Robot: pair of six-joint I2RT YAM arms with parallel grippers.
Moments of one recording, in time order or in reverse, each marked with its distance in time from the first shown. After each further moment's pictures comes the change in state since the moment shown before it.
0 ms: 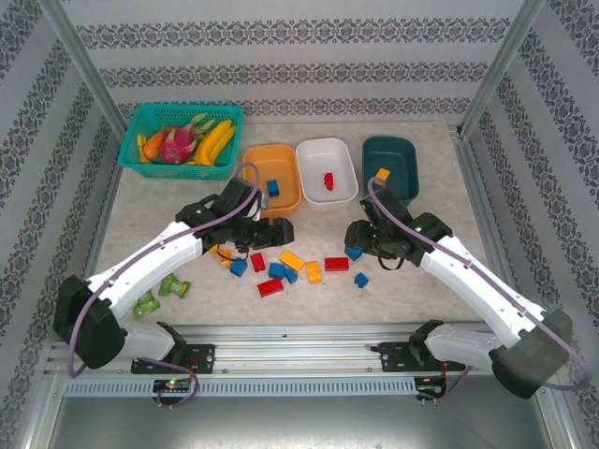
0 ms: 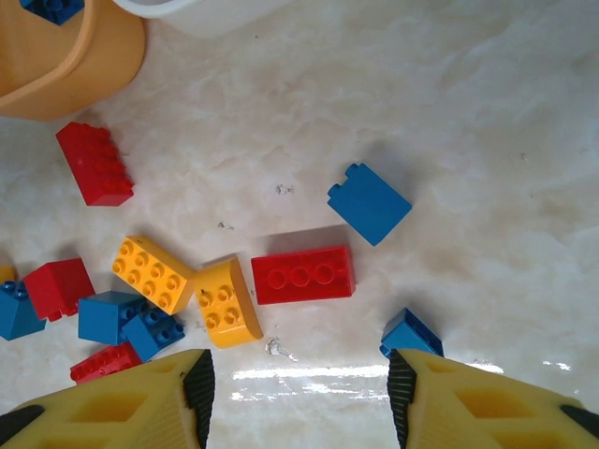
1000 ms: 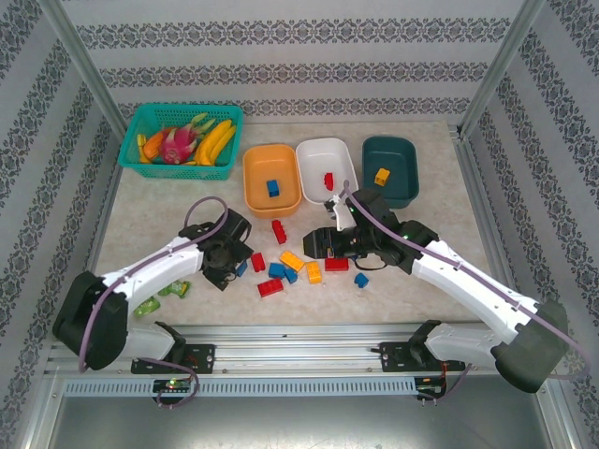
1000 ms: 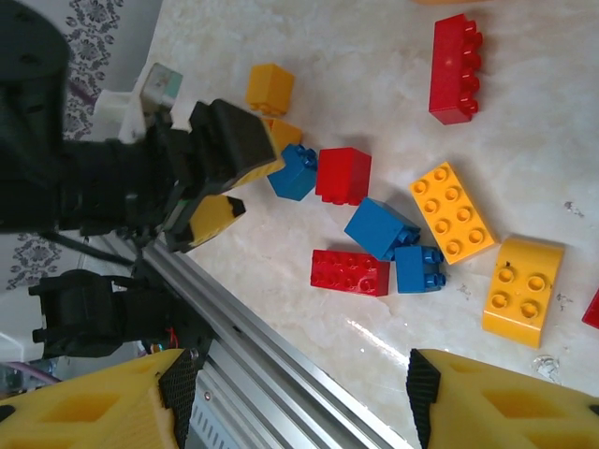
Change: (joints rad) left arm 0.080 -0.006 -0.316 -0.039 -0.317 -0.772; right arm 0.116 0.029 -0.058 0.363 -0.479 -0.182
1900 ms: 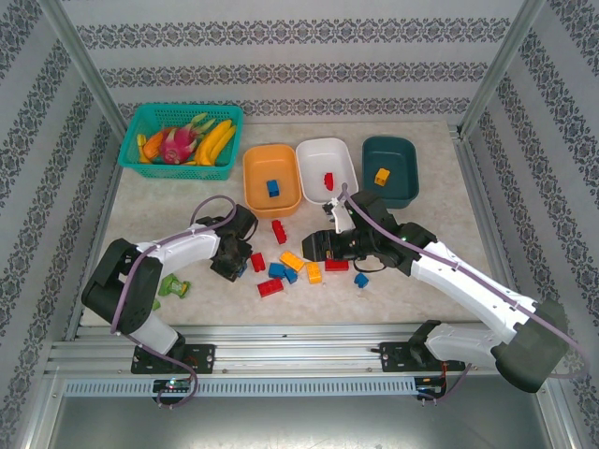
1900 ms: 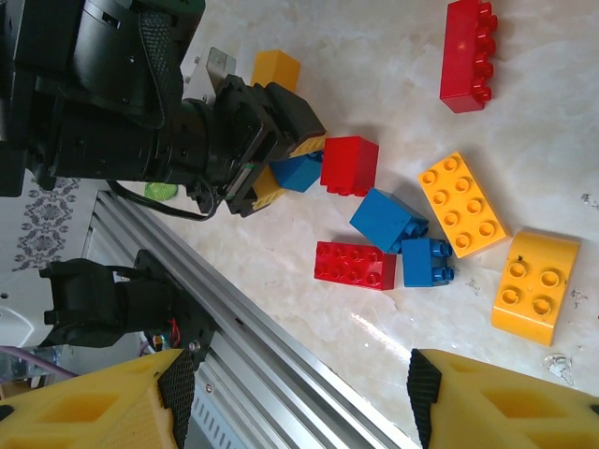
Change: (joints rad) left arm 0.045 0.218 0.045 0.083 -0.003 -0.096; right arm 0.006 0.001 -0.022 0.021 -0.016 -0.001
